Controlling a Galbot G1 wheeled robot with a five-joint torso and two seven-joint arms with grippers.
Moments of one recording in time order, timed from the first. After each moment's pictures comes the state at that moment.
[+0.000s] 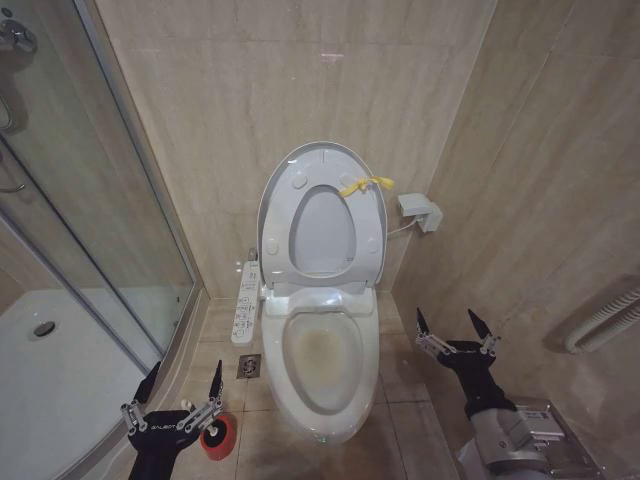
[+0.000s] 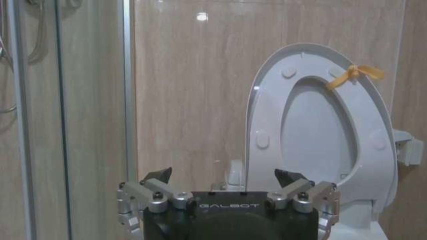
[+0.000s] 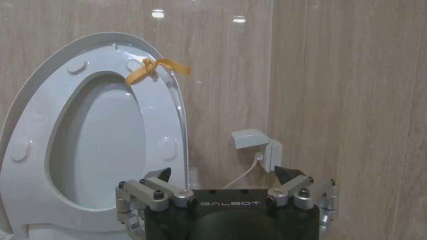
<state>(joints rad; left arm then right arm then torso) 2.10 -1.45 -0.56 -2.50 -0.09 -0.21 -0.07 -1.72 1.45 0.66 2.41 0.17 -0.09 0.09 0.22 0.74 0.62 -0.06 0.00</state>
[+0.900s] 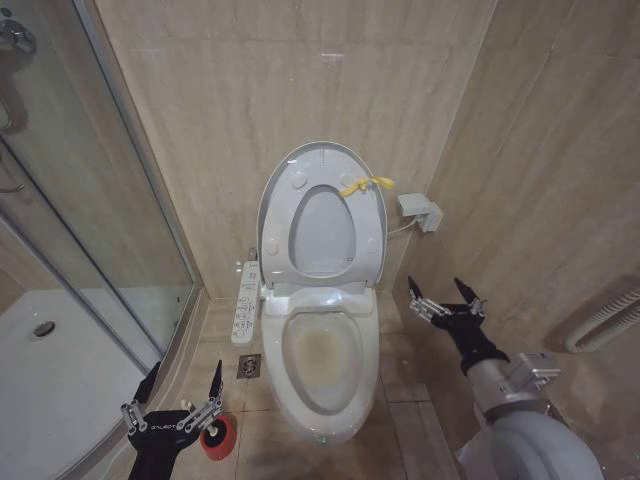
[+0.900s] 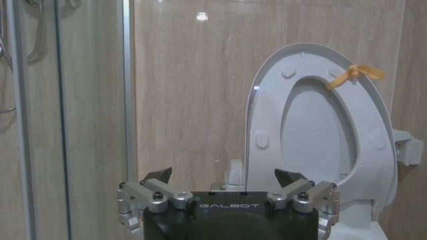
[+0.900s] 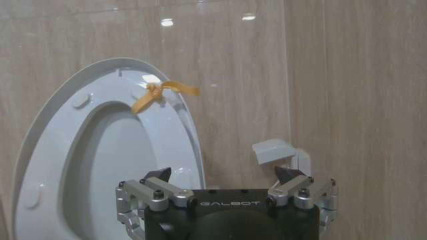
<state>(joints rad) 2.10 -1.45 -0.56 -2.50 -0.09 -0.21 -0.07 -1.45 1.35 0.69 2.39 0.39 -0.32 0.10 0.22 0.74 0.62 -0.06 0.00</state>
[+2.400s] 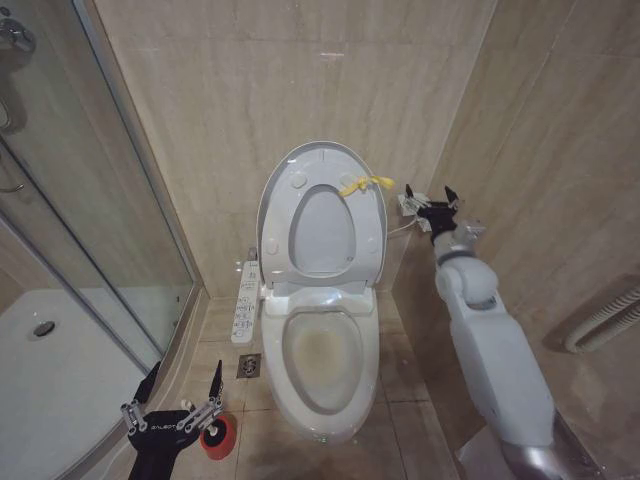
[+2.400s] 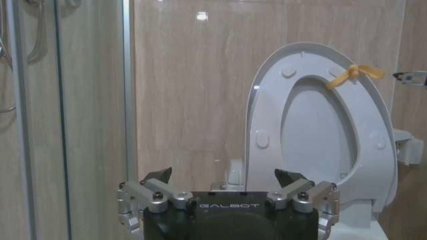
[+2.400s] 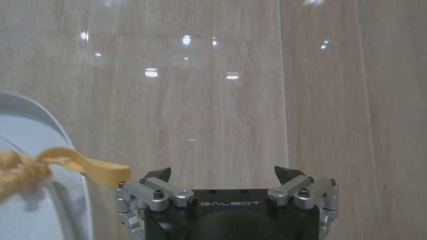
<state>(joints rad) 2.10 -1.45 -0.56 -2.50 -0.09 -0.21 -0.07 -0.60 1.25 0.48 1.67 0.31 -0.19 0.18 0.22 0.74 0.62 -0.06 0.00</state>
